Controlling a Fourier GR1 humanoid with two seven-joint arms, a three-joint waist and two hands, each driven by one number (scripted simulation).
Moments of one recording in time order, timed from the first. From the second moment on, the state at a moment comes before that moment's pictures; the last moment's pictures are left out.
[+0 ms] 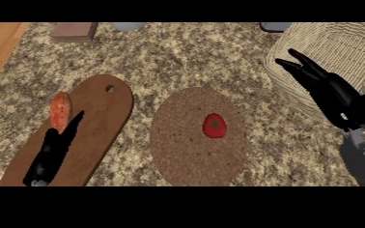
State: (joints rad) left arm 0.03 0.56 -0.34 -1.35 0.26 0.17 0.12; right arm -0.26 -0.52 0.12 -1.54 -0.44 0.13 0.14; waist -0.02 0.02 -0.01
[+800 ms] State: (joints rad) left arm -0.19 0.51 -0.29 -1.54 0.26 0.11 -0.05; right arm -0.23 -0.12 0.47 -1.52 0.20 -0.39 -0.10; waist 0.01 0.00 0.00
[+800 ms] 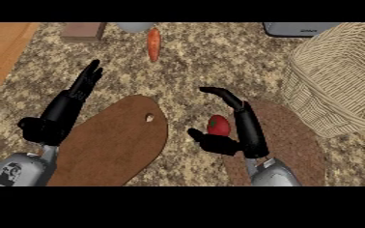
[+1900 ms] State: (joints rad) left arm -0.18 0.51 -0.25 -1.54 0.25 0.10 -0.05; right arm -0.48 -0.23 0.55 -1.84 0.62 0.23 1.03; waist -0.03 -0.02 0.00
